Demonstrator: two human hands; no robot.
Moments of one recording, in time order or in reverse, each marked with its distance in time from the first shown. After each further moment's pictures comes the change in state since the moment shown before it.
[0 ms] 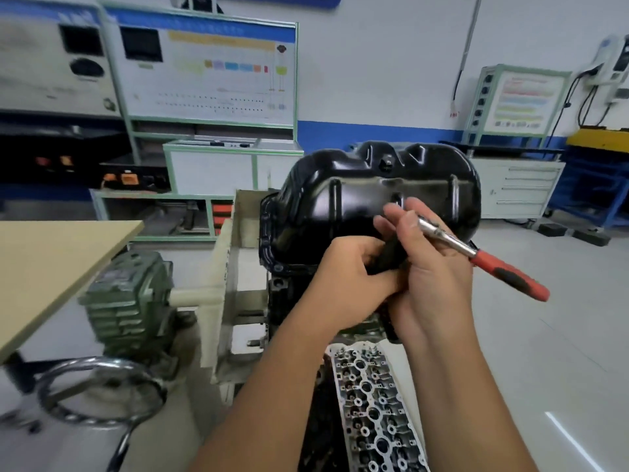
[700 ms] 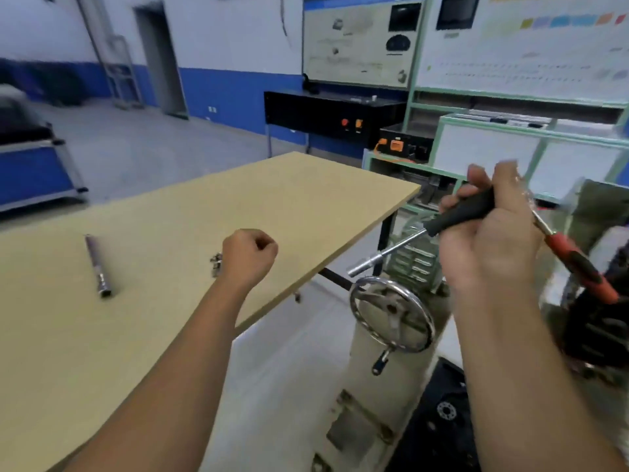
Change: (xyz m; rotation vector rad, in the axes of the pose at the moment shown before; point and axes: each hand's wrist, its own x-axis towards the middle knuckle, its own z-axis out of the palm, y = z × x) left_hand -0.318 -0.016 -0.403 0.940 1.111 -0.662; right_hand -0.127 0.170 0.228 0.411 -0.244 0.596
